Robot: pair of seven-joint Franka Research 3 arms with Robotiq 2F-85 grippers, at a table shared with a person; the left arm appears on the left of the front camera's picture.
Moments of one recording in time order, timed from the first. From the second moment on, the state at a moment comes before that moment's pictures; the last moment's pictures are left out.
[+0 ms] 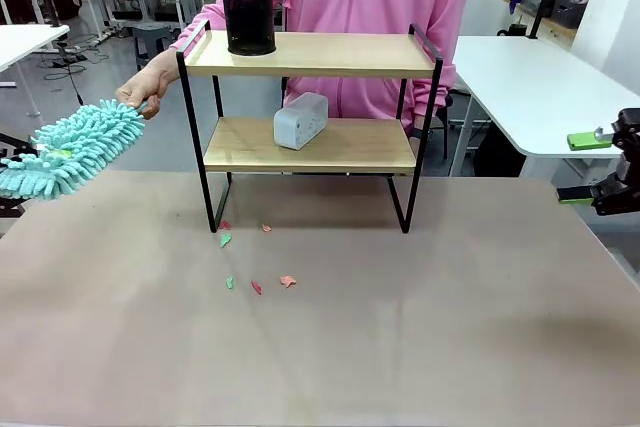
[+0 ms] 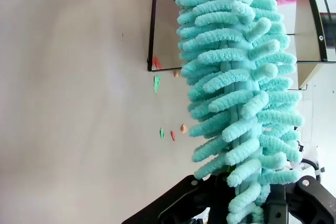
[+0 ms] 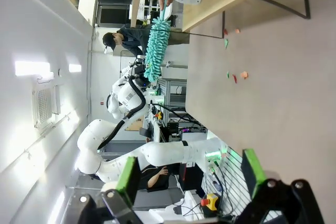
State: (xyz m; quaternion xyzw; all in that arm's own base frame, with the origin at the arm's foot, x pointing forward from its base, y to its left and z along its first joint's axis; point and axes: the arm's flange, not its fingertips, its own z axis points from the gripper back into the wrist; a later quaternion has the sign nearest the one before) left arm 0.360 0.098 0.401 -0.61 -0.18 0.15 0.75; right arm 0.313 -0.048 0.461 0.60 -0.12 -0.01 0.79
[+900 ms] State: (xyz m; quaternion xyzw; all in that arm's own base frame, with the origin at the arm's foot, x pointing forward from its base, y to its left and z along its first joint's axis) left arm 0.370 0.074 0.414 -0.64 -0.19 0.13 0.73; right arm 0.313 -0.048 0.461 0.60 -0.12 -0.01 0.79
